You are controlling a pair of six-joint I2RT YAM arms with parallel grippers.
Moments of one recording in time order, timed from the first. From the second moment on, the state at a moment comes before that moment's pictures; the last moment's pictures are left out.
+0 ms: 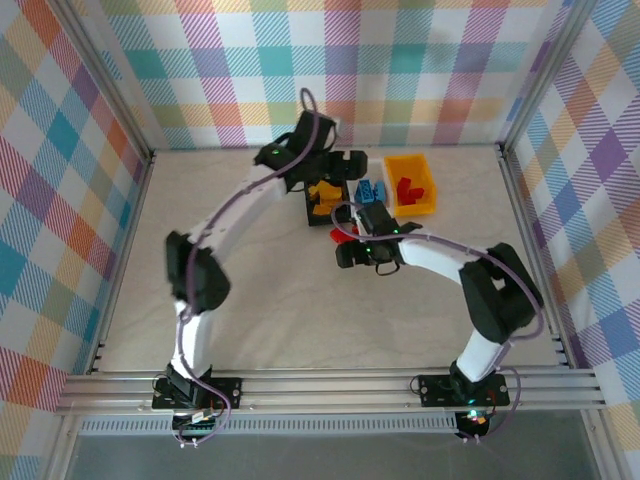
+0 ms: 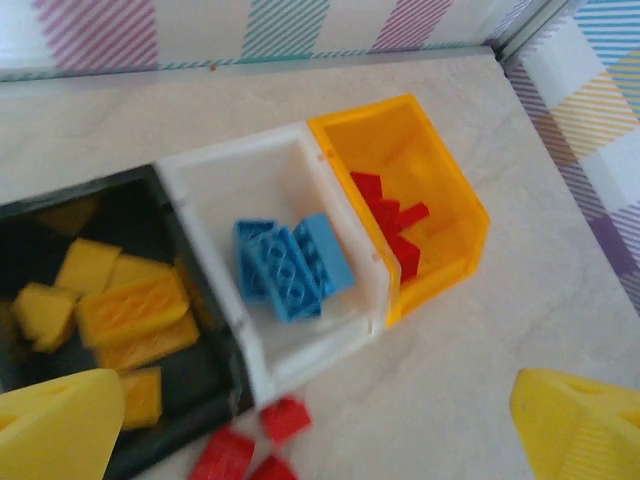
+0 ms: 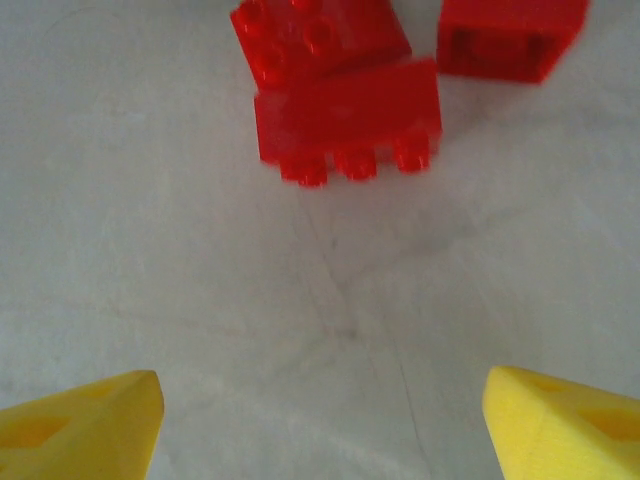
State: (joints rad) left arm -0.59 1.97 2.04 -0.73 0.04 -0.39; right arm 0.59 1.74 1.08 -0.39 -0.10 0.33
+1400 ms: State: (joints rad) left arm -0.54 1.45 1.09 -0.56 0.06 -0.45; right arm 0.32 1.61 1.30 -0.57 0.11 0.29
